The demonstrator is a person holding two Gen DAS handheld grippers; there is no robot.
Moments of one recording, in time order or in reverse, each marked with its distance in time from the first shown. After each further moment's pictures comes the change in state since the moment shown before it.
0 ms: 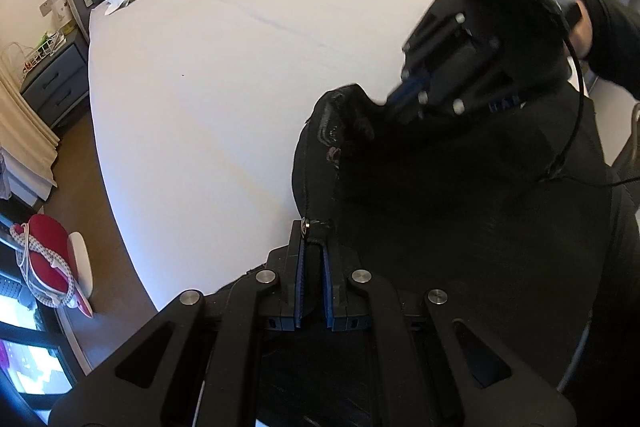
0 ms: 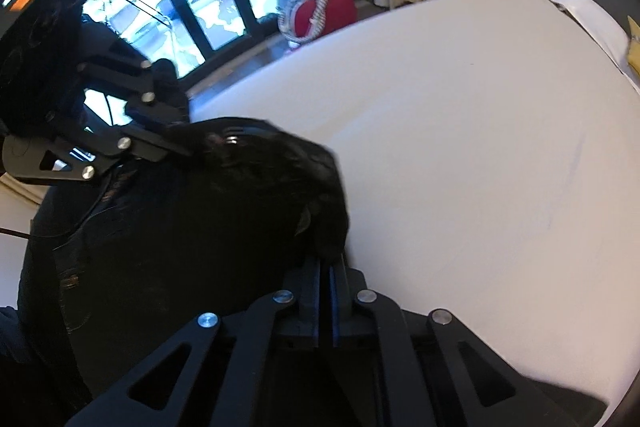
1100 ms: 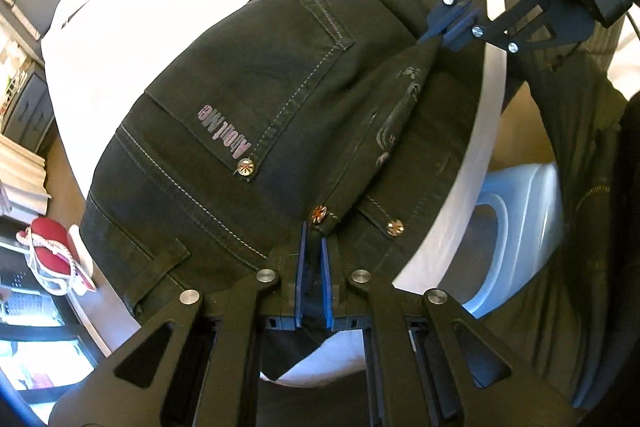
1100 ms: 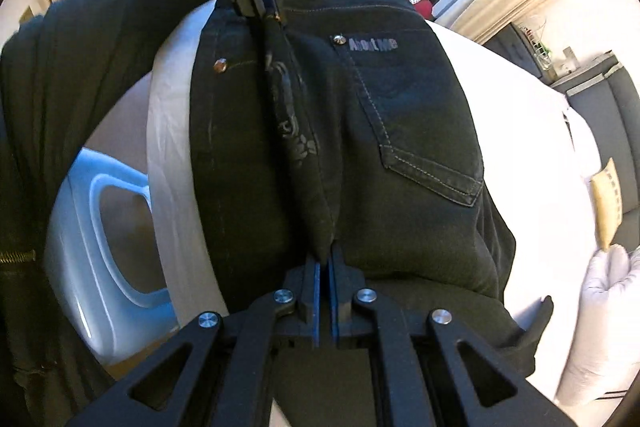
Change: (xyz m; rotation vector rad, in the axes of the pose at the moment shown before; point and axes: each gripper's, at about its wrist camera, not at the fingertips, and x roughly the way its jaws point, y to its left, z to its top) left arm -0.074 -0.201 -0.175 0.271 0.172 -0.013; right arm -0.003 0.282 -0.187 -0.493 0.129 -0.357
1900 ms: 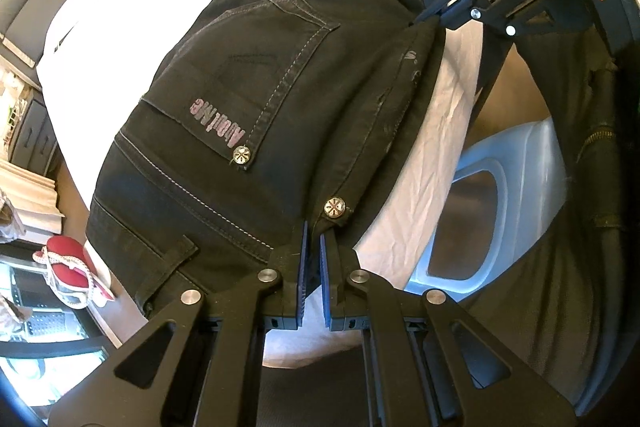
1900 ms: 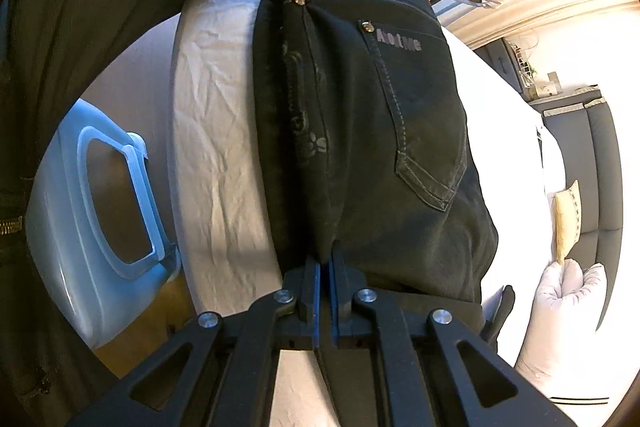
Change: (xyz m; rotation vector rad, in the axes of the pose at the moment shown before) left arm -0.012 -0.024 -0.012 0.105 0.033 0.045; right arm -0.012 0.067 -0.022 -0.100 0.078 -0.160
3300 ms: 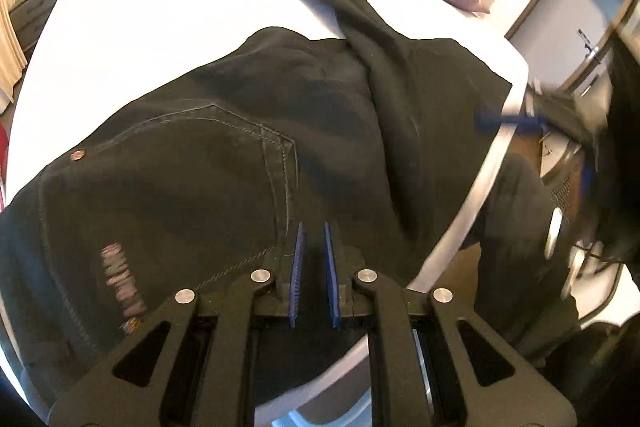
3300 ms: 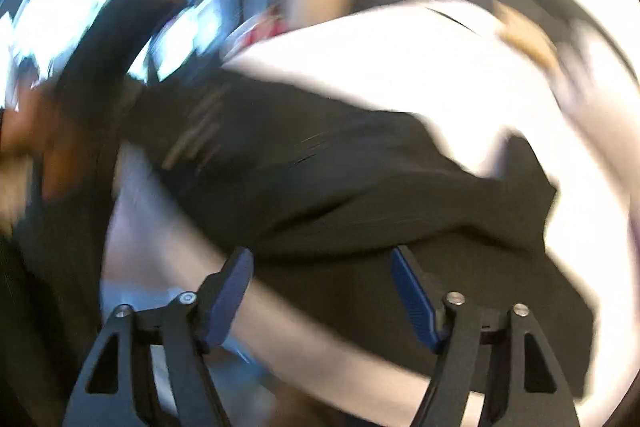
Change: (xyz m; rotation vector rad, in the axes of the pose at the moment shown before) left arm 0.018 0.026 0.105 -0.572 -0.210 -0.227; right arm -0.027 -0.109 -0.108 0.979 -0.228 0.136
